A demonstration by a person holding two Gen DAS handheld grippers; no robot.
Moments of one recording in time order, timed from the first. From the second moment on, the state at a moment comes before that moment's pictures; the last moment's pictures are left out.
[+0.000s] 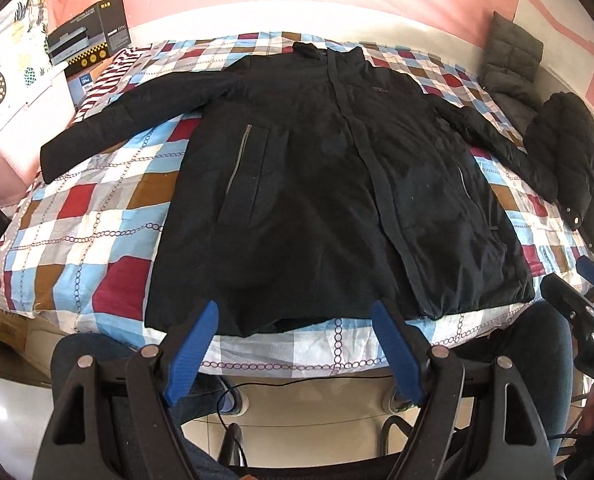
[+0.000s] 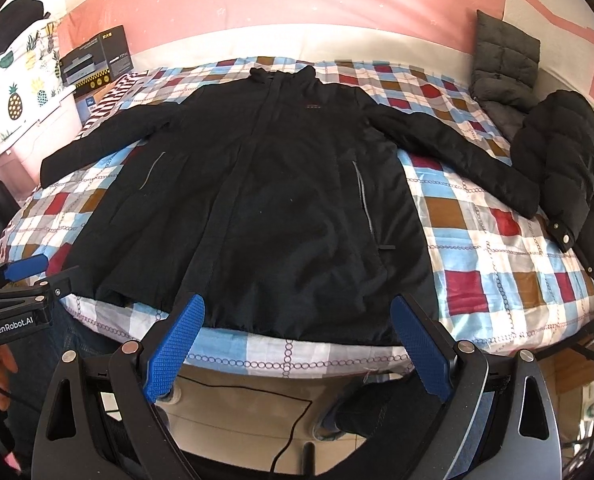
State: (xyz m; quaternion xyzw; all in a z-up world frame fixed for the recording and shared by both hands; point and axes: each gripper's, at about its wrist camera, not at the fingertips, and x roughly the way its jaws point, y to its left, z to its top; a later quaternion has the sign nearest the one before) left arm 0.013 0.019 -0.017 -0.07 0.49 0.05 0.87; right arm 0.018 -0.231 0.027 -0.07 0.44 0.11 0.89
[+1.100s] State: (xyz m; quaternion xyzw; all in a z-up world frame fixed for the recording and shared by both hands) left arm 0.140 0.195 -0.064 -0.17 0.46 0.16 0.86; right arm 0.149 -0.130 -0.015 -0.11 0.45 0.19 0.87
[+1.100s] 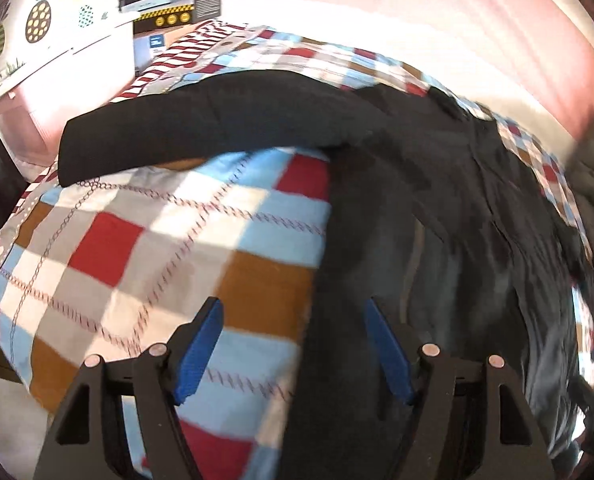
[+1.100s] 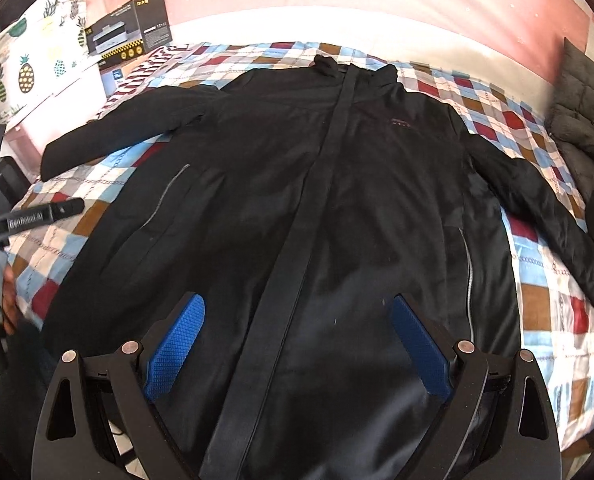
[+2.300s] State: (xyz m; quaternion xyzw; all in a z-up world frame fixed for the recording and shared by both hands) left arm 0.205 0.419 -0.115 -0.35 0.35 0.33 0.80; right arm 0.244 -0.070 -0.044 -0.15 0.43 0.21 0.86
